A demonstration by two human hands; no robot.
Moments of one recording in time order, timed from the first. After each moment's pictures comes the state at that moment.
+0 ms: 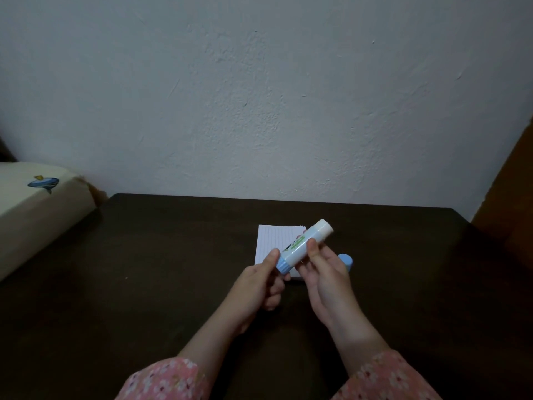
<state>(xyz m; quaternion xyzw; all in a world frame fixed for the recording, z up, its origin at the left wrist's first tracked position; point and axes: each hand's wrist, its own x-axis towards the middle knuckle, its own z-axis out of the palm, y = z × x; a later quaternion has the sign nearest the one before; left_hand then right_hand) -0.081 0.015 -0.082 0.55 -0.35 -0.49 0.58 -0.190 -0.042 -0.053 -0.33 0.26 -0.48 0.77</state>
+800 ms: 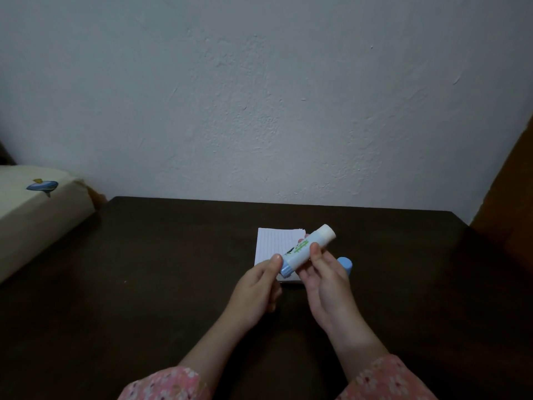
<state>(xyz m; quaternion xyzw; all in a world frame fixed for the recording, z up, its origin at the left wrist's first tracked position) -0.084 0.020 -0.080 0.59 -0.41 -0.41 0.57 -0.190 -0.045 -0.057 -0.27 0.27 -0.48 0.79</state>
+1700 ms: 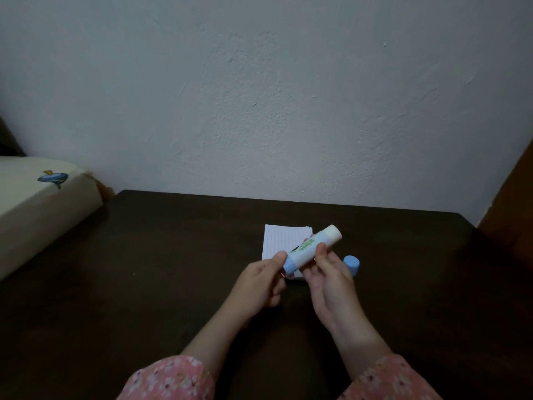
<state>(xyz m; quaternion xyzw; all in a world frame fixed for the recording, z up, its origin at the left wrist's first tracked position) -0.074 0.020 -0.078 0.56 -0.37 -0.45 0.59 -0.183 -0.043 -0.062 -0.27 0.29 -0.48 0.78</state>
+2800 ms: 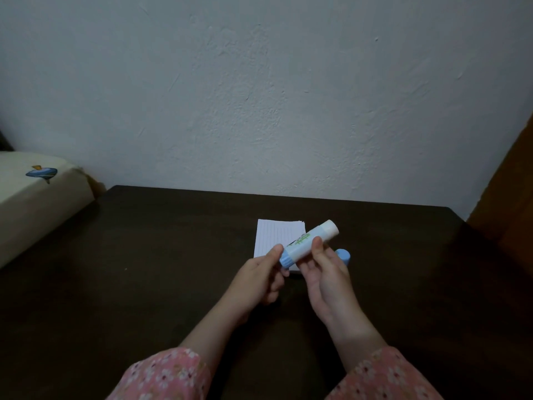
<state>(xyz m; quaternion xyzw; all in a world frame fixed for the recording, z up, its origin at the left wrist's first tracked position) -0.085 0.017 -0.078 0.57 -0.37 -0.46 0.57 -0.193 -0.043 -0.060 -0.26 0.28 -0.48 0.79</state>
